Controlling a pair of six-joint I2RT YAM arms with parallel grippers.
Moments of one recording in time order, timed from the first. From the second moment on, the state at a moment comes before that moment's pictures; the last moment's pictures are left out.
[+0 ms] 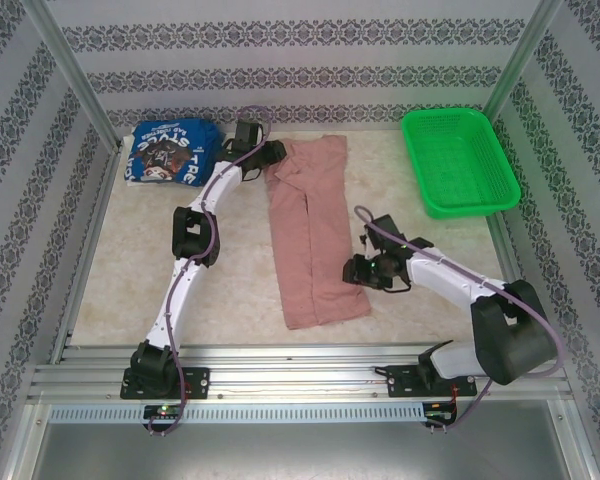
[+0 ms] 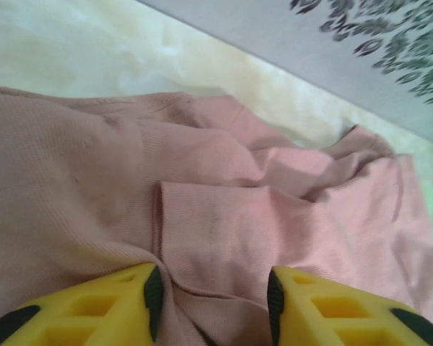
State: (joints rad) left arm -0.21 2.92 2.76 -0.47 0.32 -0.63; right arm 0.45 1.38 0.72 -0.55 -0.28 0.60
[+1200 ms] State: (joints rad) left arm -0.36 1.05 0.76 -0.42 0.18 -0.54; right arm 0.90 1.23 0.55 -0.44 -0.06 0.95
